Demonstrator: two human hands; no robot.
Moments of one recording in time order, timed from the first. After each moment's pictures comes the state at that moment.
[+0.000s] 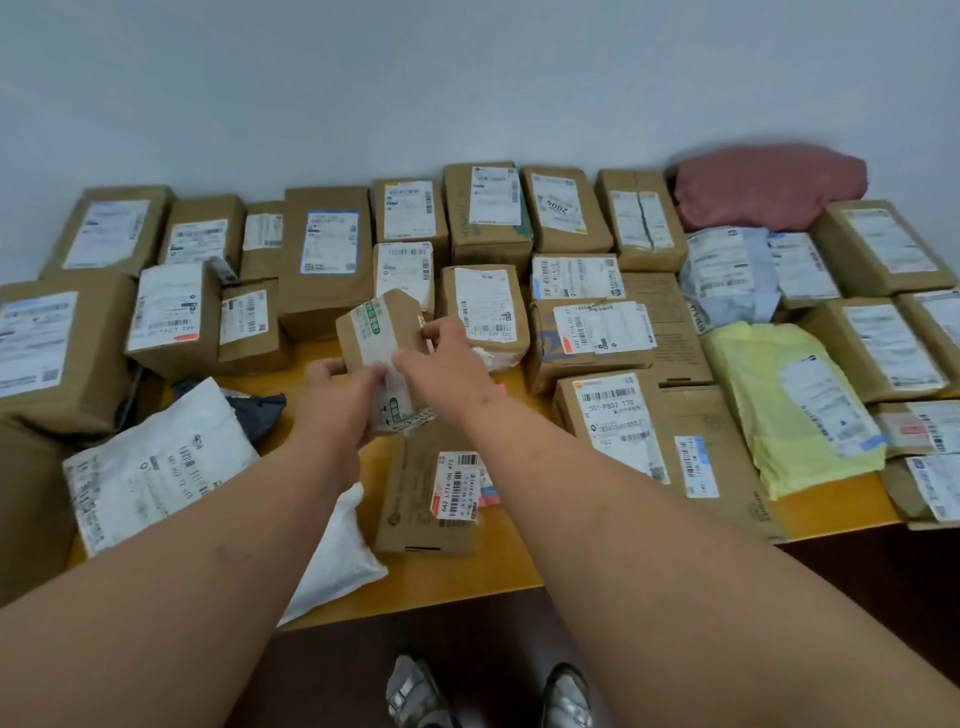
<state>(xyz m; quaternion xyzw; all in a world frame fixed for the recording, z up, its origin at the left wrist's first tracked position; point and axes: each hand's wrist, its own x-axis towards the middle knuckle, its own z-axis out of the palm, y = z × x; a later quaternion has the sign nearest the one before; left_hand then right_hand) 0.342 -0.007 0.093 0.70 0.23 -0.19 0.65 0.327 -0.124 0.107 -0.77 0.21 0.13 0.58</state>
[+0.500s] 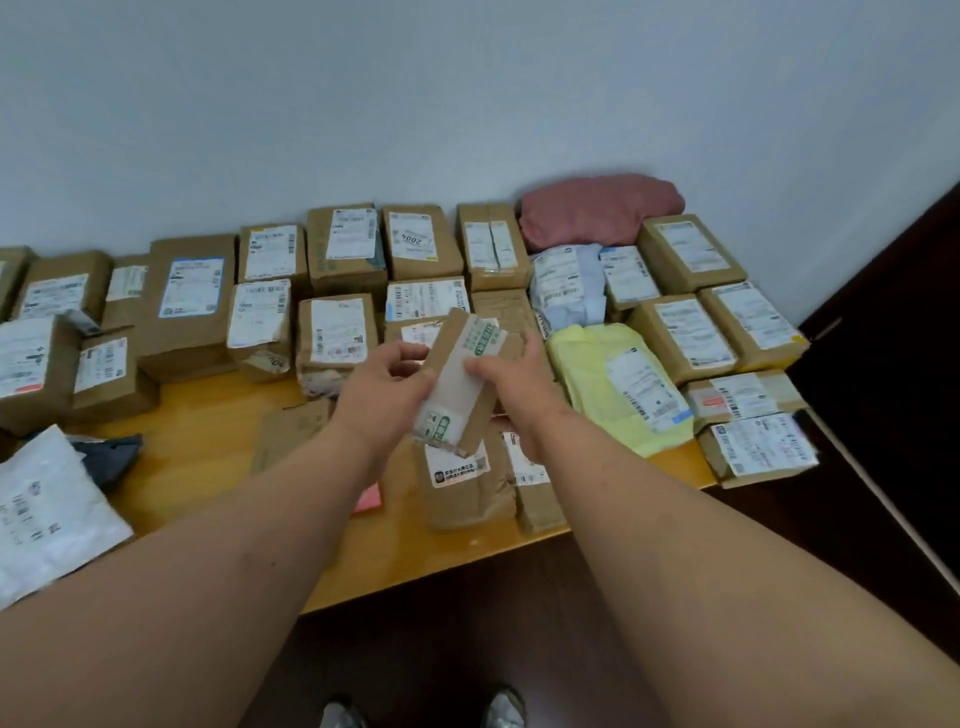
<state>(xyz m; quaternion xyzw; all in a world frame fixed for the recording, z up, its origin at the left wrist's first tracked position) 0.247 -0.177 0.146 0.78 -0.03 -0.23 0.59 0.206 -0.321 0.120 -0.62 0.35 0.01 0.70</state>
